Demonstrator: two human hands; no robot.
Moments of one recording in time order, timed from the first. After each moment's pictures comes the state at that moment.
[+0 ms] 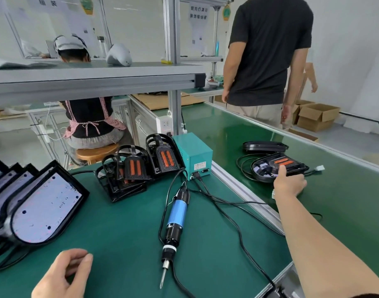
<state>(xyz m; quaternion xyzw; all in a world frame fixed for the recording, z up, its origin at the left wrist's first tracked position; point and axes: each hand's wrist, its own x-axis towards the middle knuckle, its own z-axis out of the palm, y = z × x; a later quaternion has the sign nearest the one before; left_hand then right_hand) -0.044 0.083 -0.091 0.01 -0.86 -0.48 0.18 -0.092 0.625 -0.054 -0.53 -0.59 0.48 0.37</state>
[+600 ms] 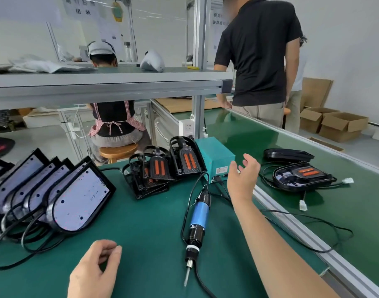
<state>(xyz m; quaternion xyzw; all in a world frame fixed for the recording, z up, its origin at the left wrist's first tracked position) -0.037 0.092 -0.078 0.04 -0.85 -0.49 0.19 -0.130 0.425 -0.009 -0.22 -0.71 0.53 0.41</state>
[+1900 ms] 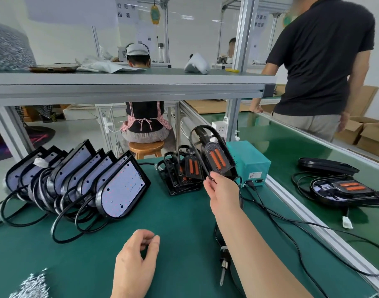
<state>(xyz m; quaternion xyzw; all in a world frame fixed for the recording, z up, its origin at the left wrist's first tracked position) -0.032 0.086 -0.074 0.01 -0.85 -0.50 0.17 -0.121 0.281 0.027 -0.26 -0.43 0.86 0.12</state>
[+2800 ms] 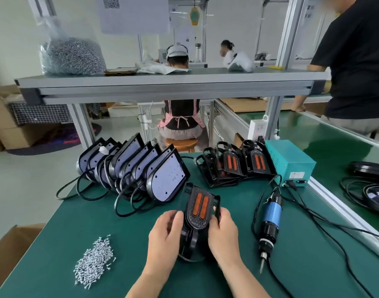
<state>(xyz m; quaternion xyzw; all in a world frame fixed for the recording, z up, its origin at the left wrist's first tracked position) -0.021 0.061 -0.050 0.09 -0.77 -0.62 0.13 -0.047 0.196 -0.066 -0.10 -0.80 0.58 0.10</state>
